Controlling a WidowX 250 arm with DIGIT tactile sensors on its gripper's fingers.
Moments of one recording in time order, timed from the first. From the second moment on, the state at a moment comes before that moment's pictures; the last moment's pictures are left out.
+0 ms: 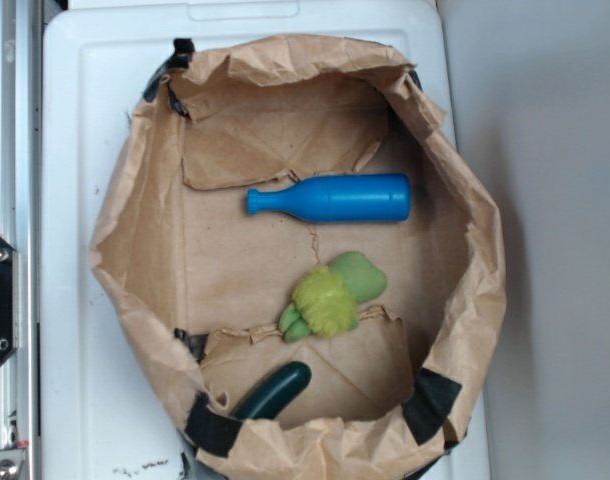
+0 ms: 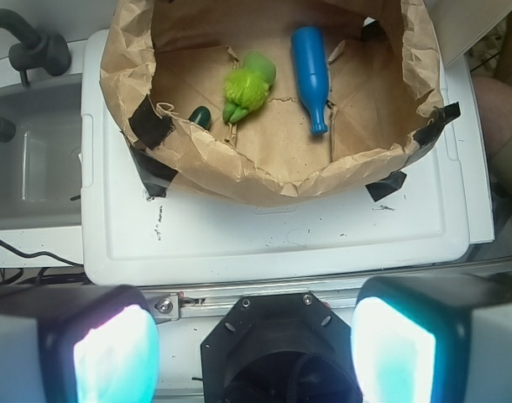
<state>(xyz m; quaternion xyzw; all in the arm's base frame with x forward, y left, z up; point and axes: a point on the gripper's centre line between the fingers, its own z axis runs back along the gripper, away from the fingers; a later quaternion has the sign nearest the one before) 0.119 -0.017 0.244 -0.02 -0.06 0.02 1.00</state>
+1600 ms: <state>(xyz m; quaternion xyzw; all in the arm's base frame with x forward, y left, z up) 0.189 0.012 0.218 -0.09 -0.01 -0.08 0.99</state>
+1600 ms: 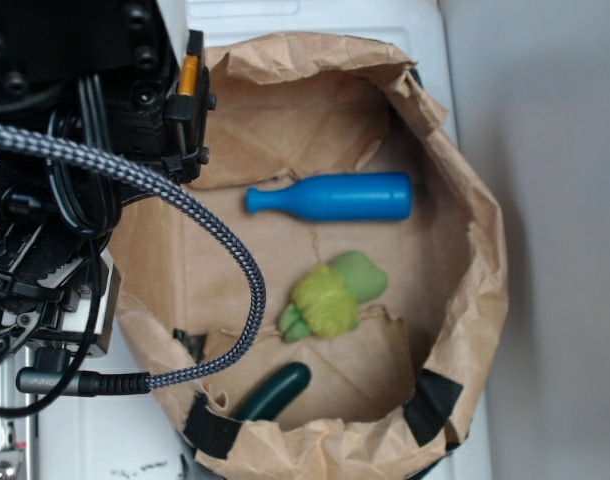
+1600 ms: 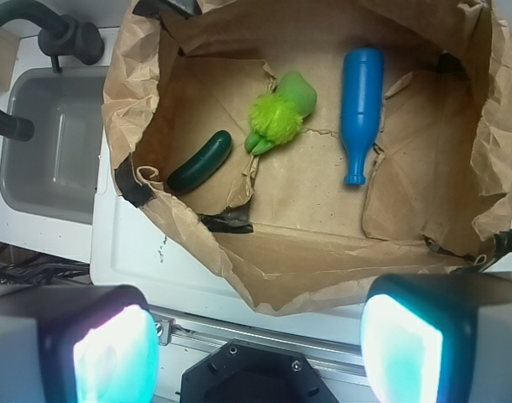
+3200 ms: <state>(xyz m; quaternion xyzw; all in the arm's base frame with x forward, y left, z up) 0.325 0.033 0.036 0.03 -0.12 0.01 0.99</state>
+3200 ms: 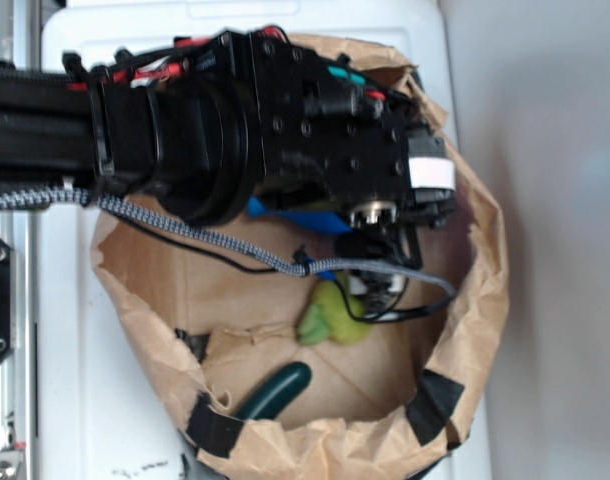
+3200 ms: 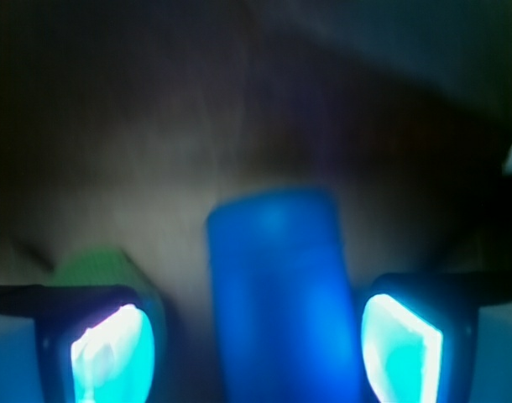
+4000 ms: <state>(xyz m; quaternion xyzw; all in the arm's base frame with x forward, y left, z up) 0.305 0.020 0.069 -0.01 -0.05 0.02 1.00</state>
